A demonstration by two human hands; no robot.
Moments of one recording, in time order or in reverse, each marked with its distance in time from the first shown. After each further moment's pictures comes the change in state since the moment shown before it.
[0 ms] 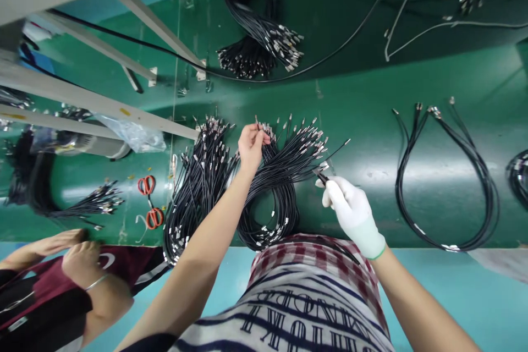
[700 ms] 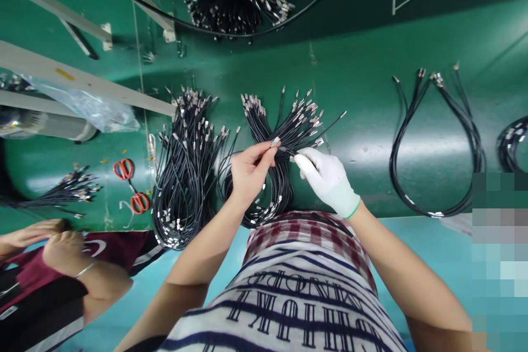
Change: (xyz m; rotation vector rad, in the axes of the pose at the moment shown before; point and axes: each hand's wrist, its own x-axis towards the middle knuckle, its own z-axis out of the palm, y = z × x) left_hand -0.113 0.077 -0.010 -0.026 -0.200 -0.018; right_hand 0.020 -0.008 0.027 -0.170 -0.142 -0.138
